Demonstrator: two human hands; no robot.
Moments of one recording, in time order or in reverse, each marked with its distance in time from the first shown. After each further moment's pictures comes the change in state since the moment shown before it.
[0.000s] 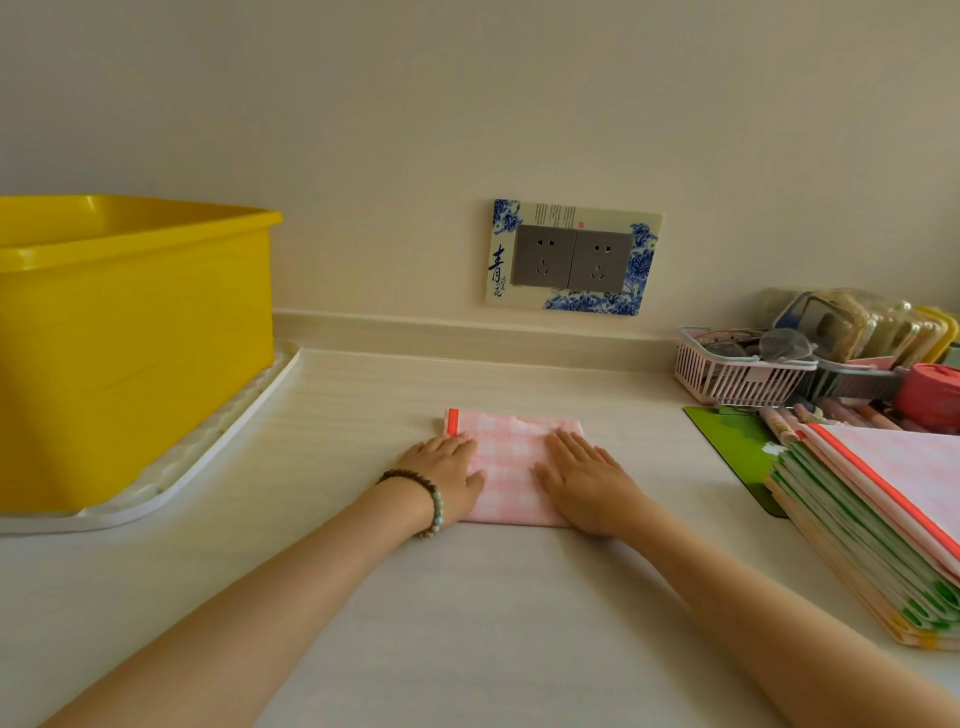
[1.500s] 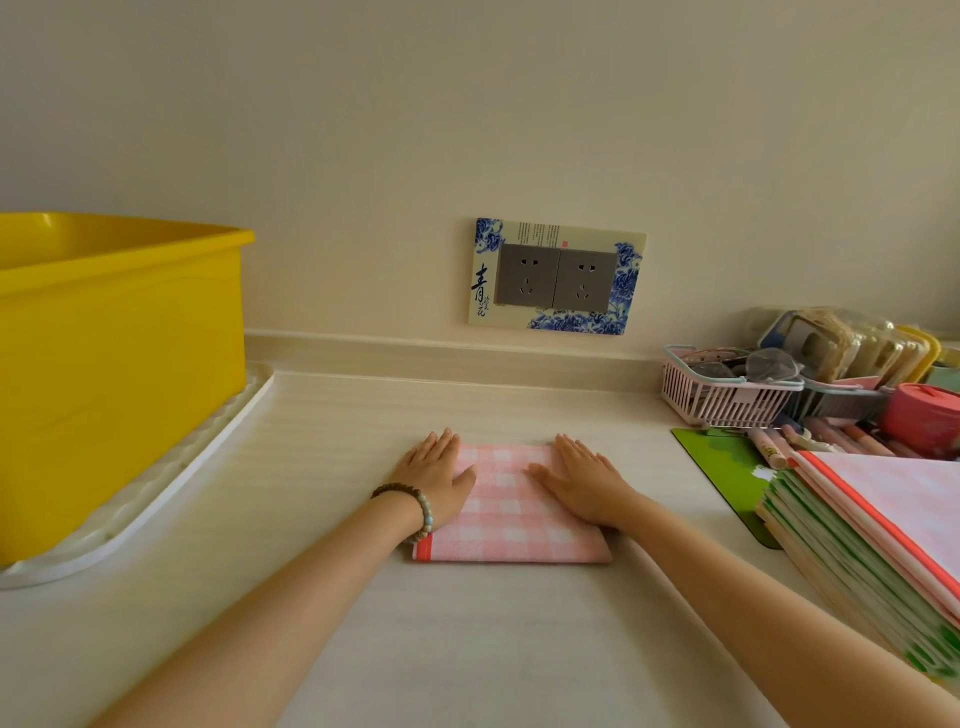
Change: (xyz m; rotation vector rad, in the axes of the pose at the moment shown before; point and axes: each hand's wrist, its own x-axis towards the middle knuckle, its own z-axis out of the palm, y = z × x) left_hand 0.043 -0.004 0.002 -0.196 0.017 -0.050; right_hand 0.035 0.027 -0.016 0.222 0.010 0.115
